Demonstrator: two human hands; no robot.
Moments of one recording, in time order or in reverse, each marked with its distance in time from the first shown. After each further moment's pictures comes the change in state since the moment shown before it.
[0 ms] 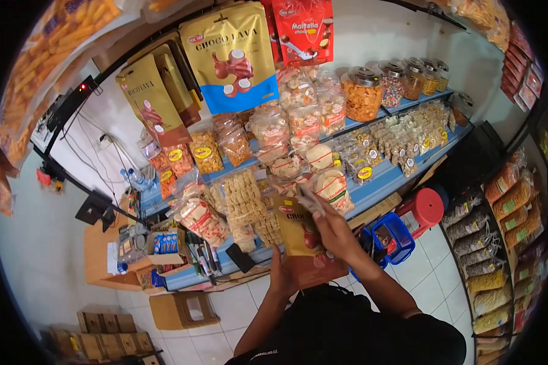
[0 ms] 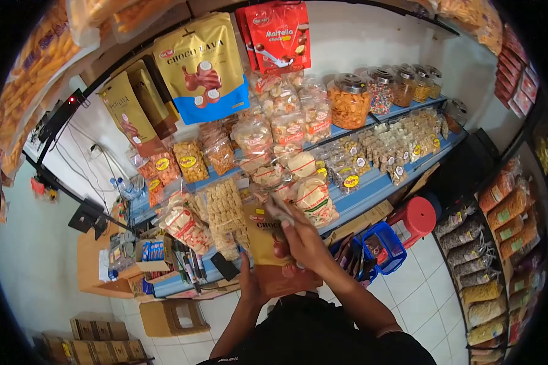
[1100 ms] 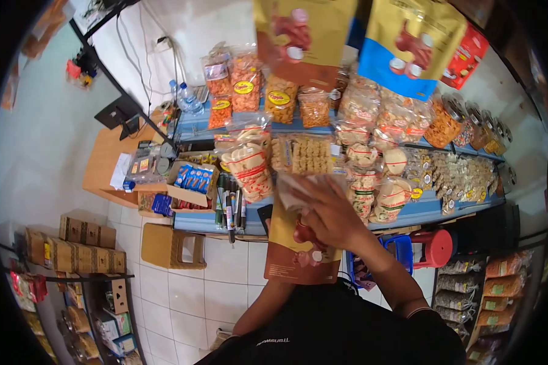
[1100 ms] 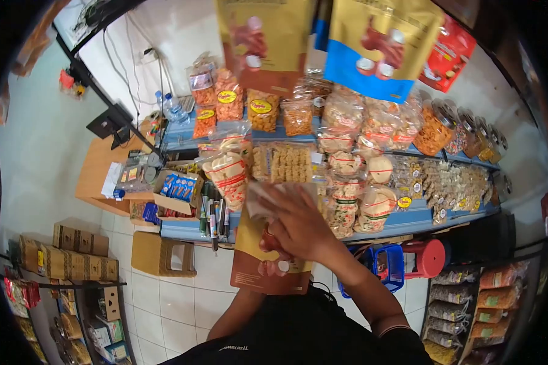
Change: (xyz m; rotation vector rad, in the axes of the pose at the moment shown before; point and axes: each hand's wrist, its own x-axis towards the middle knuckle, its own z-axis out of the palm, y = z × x) left_hand -0.032 0.076 -0.124 -0.374 0.294 0.498; right_hand 0.113 -0.059 0.164 -0.492 -0.593 -0.456
